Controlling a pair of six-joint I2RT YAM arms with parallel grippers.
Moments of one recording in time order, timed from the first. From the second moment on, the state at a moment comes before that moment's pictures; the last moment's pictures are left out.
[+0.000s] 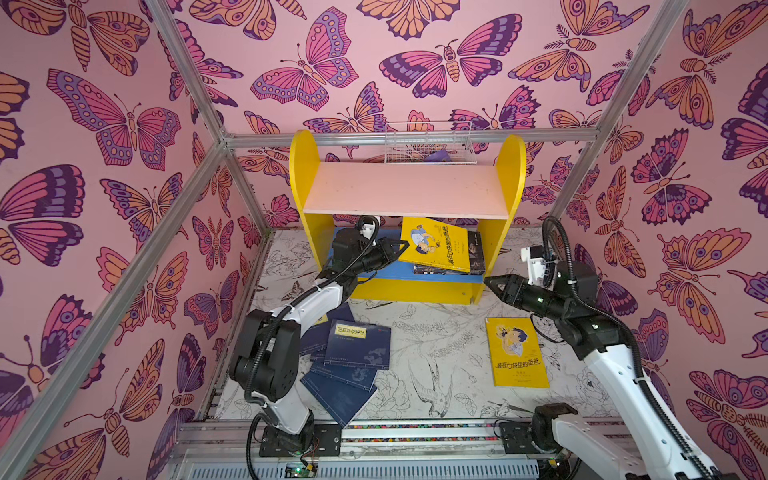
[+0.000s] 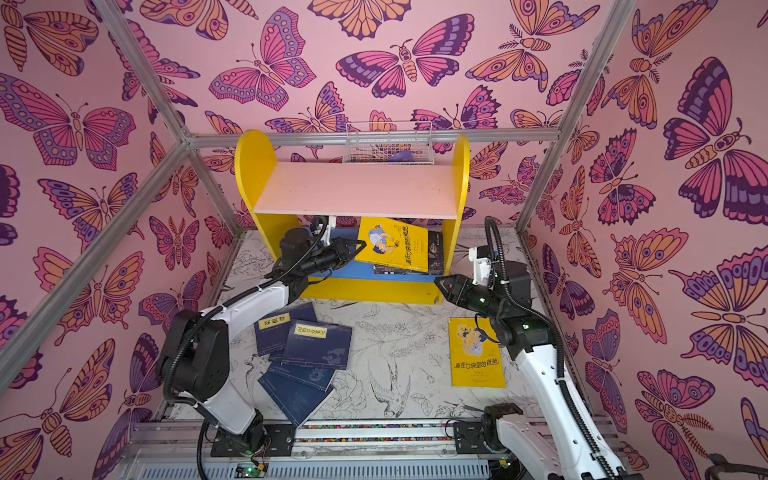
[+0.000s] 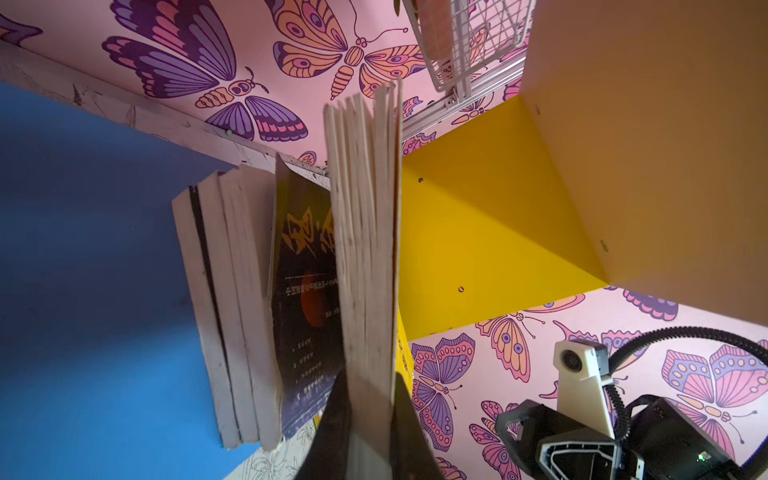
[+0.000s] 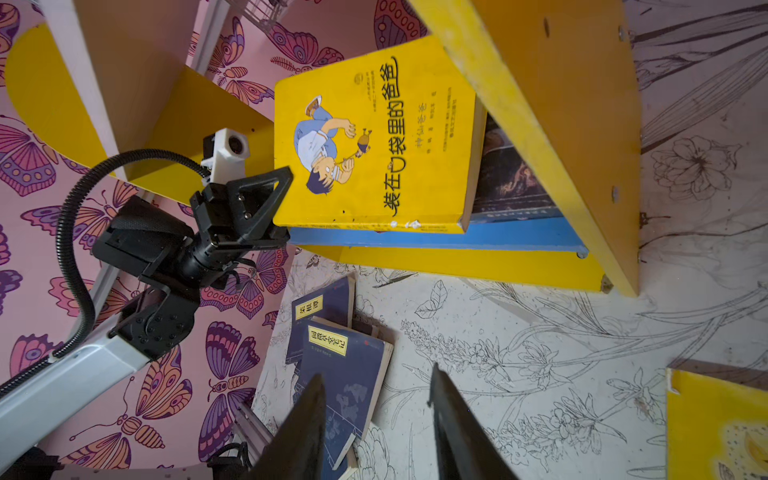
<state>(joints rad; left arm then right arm) -0.38 1.72 1.19 0.39 0.66 -0.96 0.14 0.92 0.90 -0.45 -0.56 0.63</state>
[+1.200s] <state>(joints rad) -0.50 1.86 1.30 0.42 0.57 -1.02 0.11 0.88 0.87 -0.47 -0.55 0.63</state>
